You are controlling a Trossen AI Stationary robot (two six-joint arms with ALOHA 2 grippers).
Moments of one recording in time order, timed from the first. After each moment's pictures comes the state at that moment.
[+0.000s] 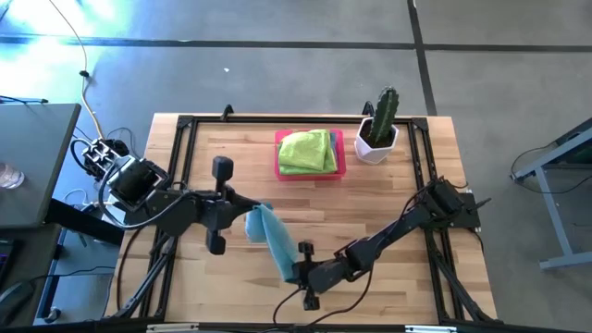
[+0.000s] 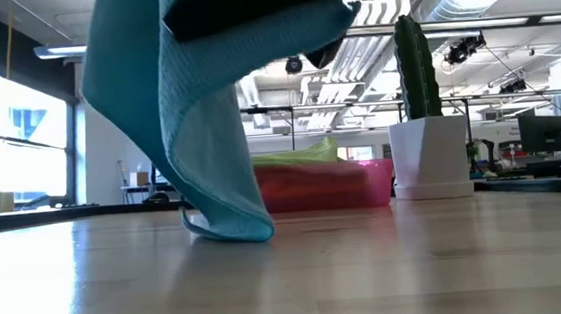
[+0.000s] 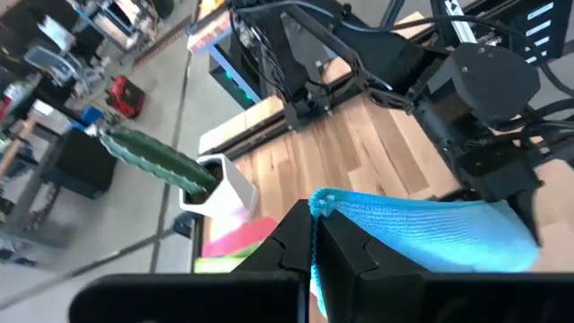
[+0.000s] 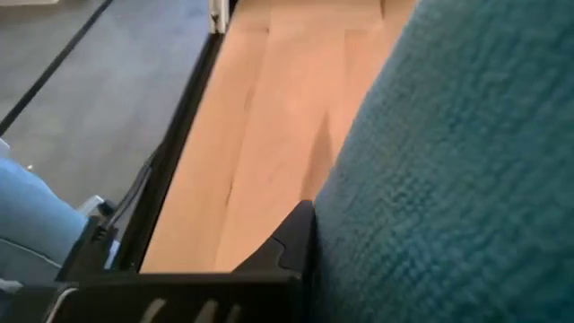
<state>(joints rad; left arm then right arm) -0.49 1.47 1.92 -1.08 -0.69 0.18 0.55 2.02 1.34 0.07 0.30 0.32</state>
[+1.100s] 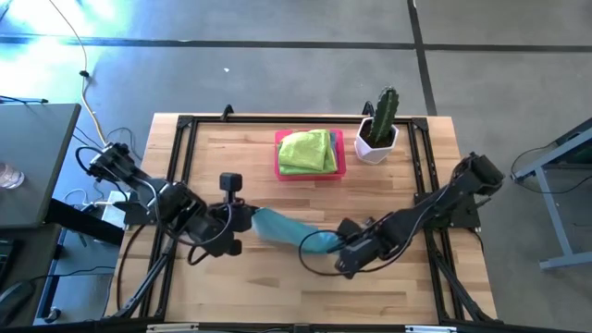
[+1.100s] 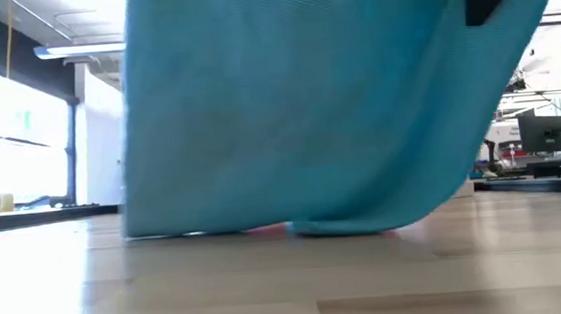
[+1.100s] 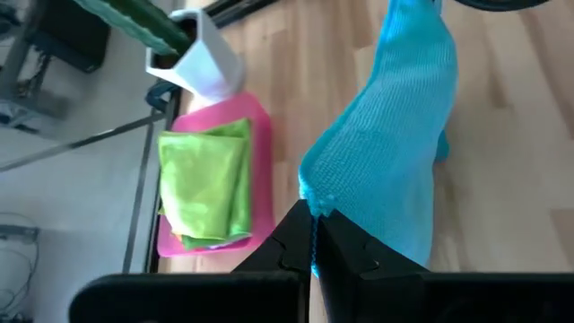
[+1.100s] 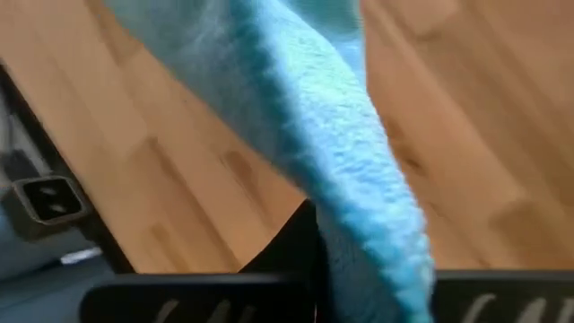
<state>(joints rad) -0.45 1.47 1.61 -1.18 -0.72 -0.18 0.55 1.63 1.34 -0.95 0.19 1.15</state>
